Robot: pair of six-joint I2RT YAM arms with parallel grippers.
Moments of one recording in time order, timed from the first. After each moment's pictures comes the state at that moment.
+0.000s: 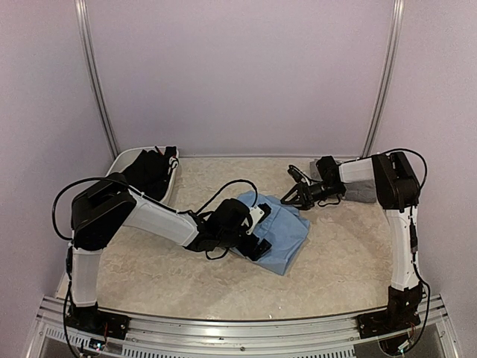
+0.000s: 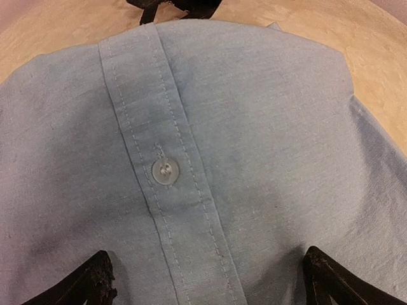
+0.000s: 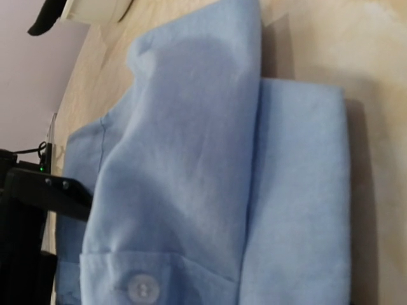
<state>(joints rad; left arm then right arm) -0.99 2.10 1.19 0.25 -0.06 -0.04 0.23 2.33 1.61 -0.48 -1.14 -0.13</state>
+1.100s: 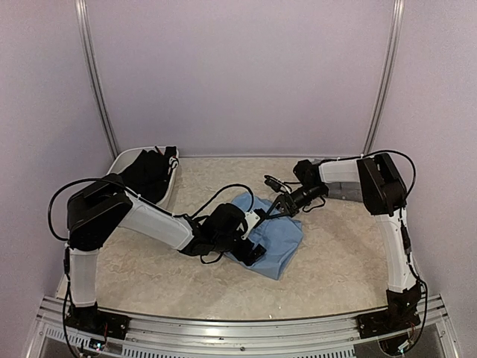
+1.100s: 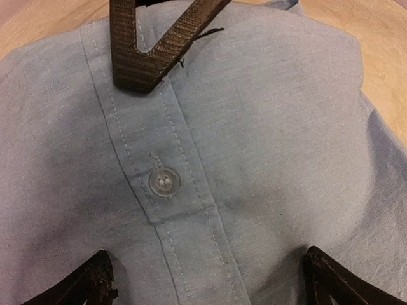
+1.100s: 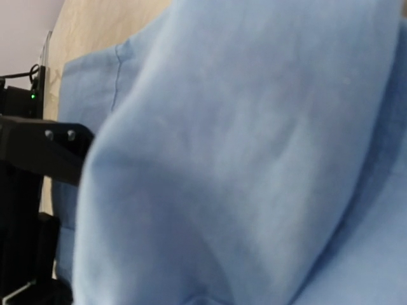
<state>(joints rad) -1.00 2.07 1.11 0.27 -0.07 -0.02 0.39 2.38 1.75 -0.76 -1.07 -0.31</state>
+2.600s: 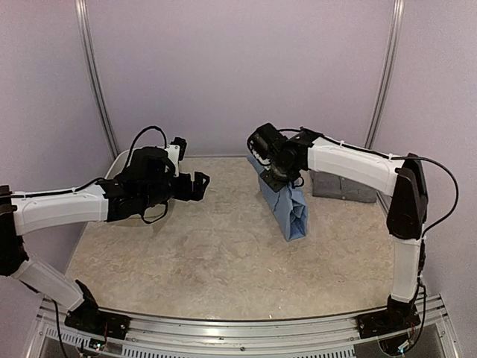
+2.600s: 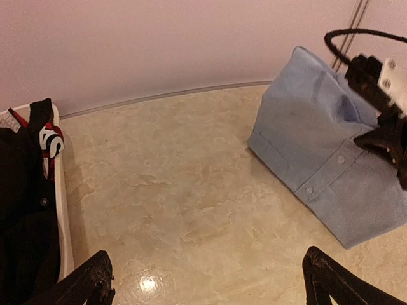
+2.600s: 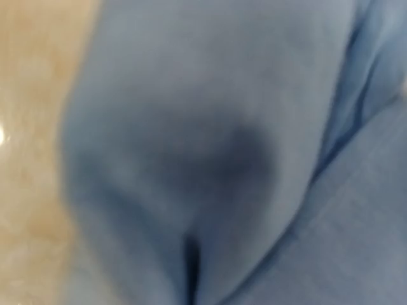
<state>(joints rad) -0.74 1.41 0.95 0.05 -0.26 -0.27 0.79 1.99 1.85 -0.85 0.57 -0.06</state>
